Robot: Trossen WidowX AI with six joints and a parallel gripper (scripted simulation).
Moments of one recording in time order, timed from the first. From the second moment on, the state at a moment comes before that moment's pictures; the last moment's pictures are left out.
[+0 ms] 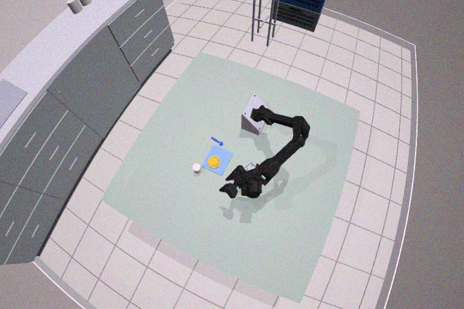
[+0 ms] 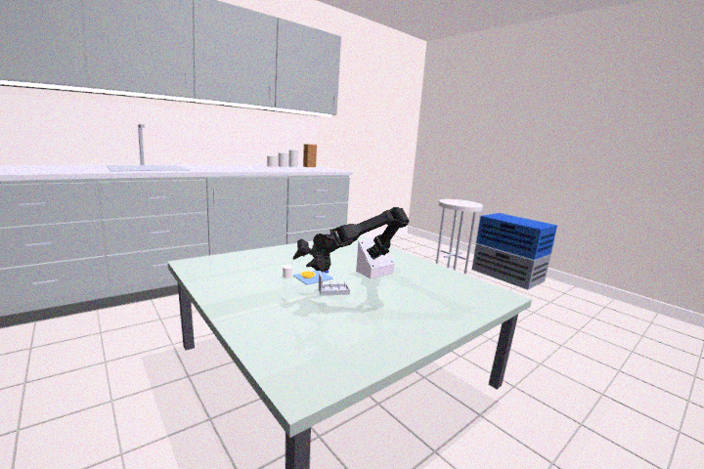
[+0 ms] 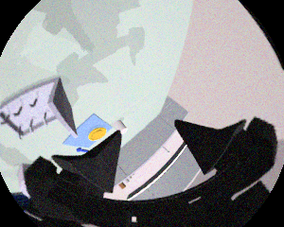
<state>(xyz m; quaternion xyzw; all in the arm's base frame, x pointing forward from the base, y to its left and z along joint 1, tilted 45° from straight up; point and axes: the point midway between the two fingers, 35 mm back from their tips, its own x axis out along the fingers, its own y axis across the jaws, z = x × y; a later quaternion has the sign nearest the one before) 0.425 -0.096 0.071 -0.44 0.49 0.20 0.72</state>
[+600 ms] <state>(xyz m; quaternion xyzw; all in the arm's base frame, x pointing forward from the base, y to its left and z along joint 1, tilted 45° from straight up) 0.375 -0.149 0.023 -0.20 0.60 0.24 0.74</state>
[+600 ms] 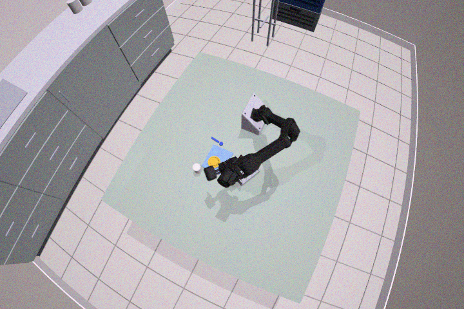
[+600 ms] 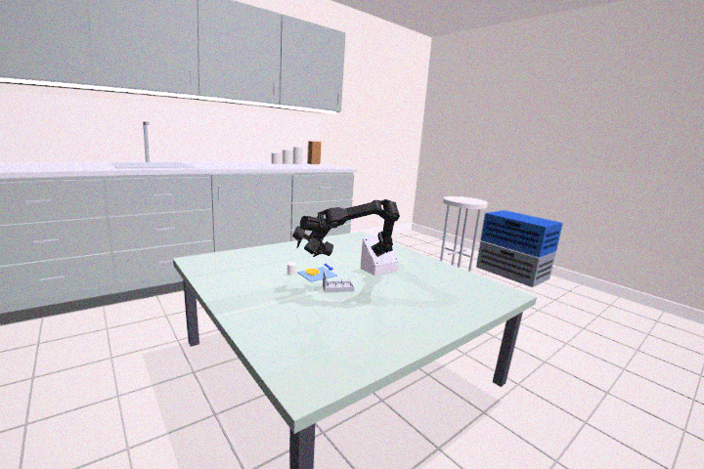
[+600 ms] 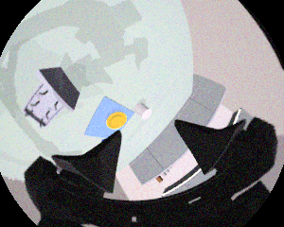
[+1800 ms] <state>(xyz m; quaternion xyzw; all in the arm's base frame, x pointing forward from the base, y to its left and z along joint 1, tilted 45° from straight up) 0.281 -0.212 0.000 0.32 0.62 0.20 0.69</state>
